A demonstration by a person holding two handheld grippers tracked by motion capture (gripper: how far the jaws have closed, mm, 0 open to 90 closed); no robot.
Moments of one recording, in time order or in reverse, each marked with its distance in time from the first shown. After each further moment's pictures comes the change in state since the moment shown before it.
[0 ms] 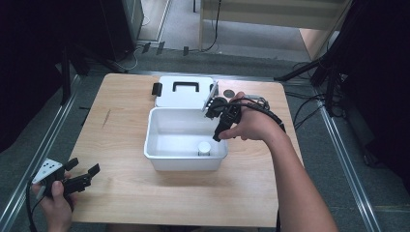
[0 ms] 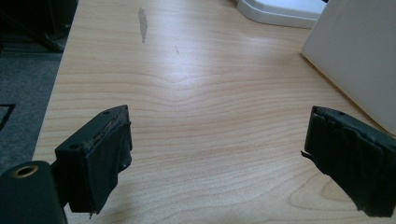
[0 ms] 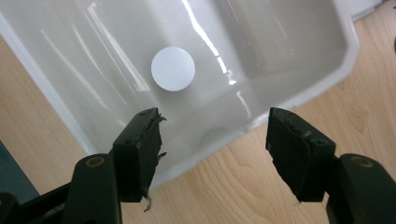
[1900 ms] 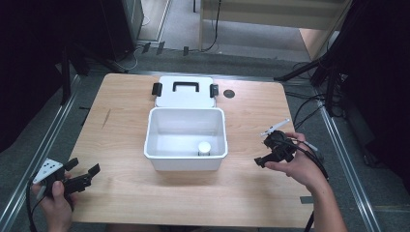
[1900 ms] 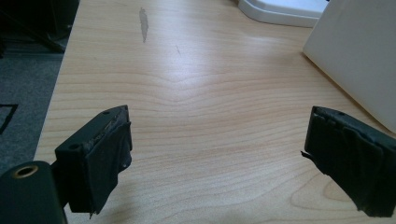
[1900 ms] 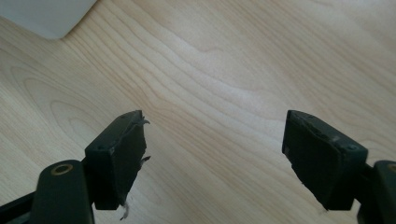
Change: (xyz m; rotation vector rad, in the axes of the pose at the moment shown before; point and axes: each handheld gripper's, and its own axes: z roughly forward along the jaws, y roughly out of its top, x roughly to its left) left arm -0.001 0.000 0.000 0.003 0.006 0.004; right arm -0.024 -0.177 0.065 -0.177 -0.039 0.394
